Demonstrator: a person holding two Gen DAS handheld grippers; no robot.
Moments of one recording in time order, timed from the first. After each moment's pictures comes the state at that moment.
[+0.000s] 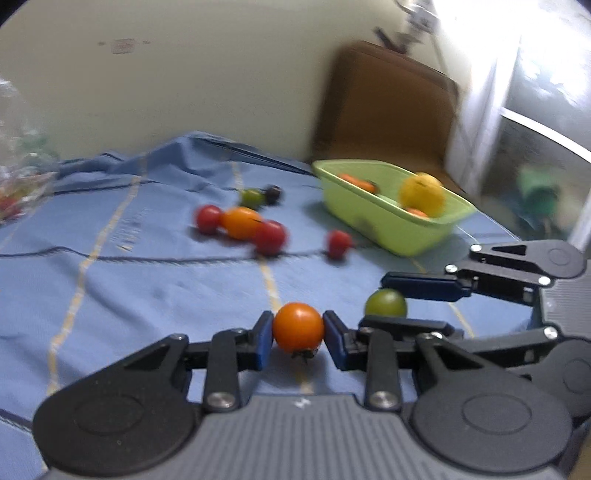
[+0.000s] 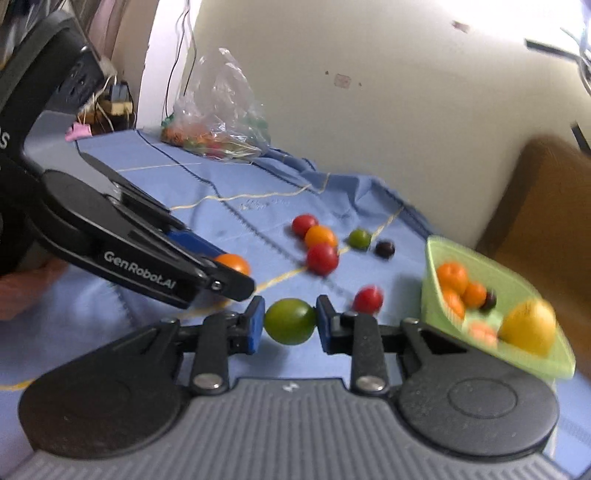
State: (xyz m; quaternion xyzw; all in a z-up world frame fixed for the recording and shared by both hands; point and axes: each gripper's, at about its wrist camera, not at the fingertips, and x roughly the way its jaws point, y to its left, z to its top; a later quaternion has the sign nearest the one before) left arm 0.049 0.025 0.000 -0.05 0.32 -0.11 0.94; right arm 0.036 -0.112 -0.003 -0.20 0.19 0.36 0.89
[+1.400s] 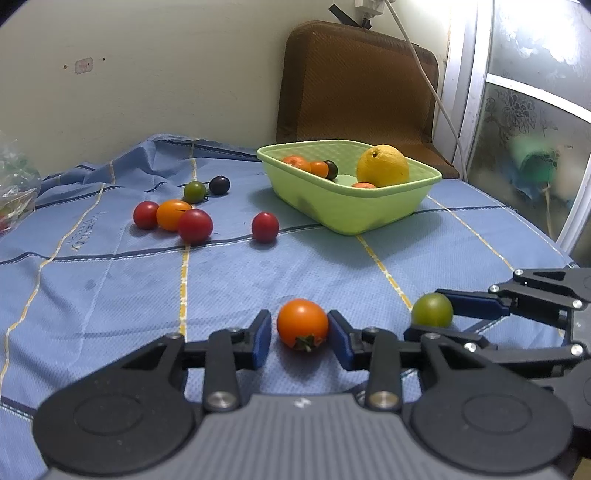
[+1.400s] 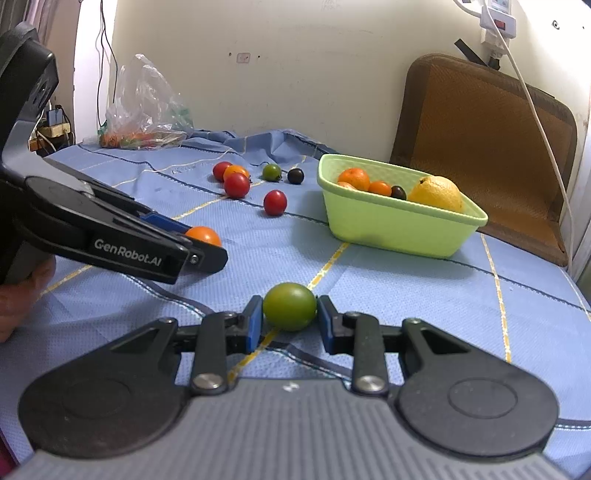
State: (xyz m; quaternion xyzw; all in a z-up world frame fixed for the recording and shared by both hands) left arm 0.045 -0.054 -0.004 -0.01 0.33 -0.08 0.94; right arm 0.008 -0.189 -0.025 -0.13 0.23 0.26 0.93
